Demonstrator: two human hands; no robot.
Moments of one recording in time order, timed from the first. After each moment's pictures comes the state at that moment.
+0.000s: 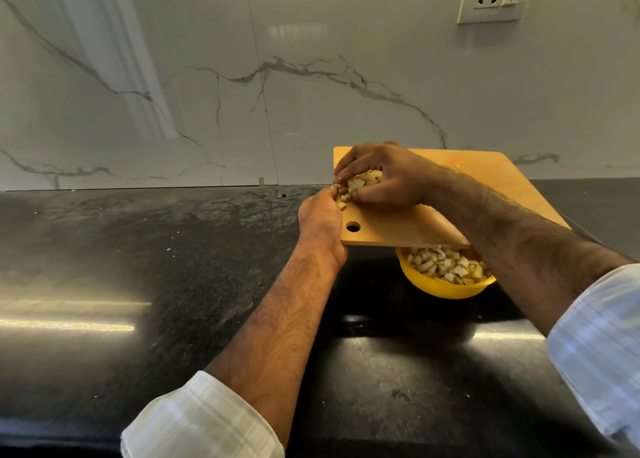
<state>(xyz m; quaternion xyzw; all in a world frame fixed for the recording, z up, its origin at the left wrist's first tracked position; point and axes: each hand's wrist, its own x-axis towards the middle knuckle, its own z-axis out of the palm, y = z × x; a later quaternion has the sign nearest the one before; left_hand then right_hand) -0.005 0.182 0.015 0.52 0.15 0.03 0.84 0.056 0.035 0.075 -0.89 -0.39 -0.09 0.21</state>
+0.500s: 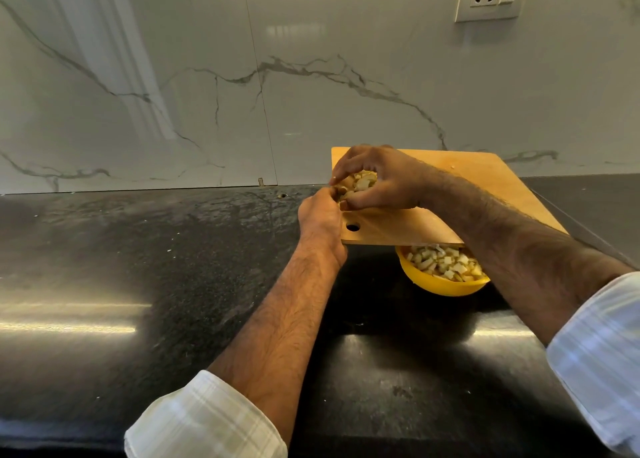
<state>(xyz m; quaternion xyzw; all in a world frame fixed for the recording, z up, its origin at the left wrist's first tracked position) -0.006 0.182 0.015 0.54 0.17 0.06 0.82 0.051 0.041 0.069 -0.89 -0.38 -0.08 0.24</state>
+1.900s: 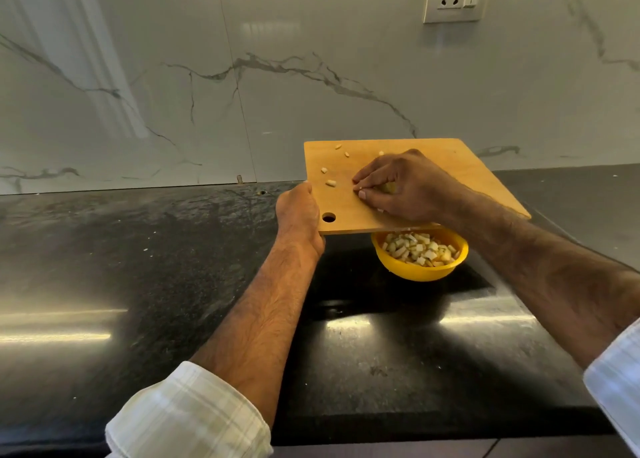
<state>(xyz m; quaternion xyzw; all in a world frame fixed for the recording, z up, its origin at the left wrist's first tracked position) 0.001 0.182 0.006 0.55 0.14 0.06 0.82 0.011 -0.016 0.048 -0.91 -0.32 -0.21 0.17</state>
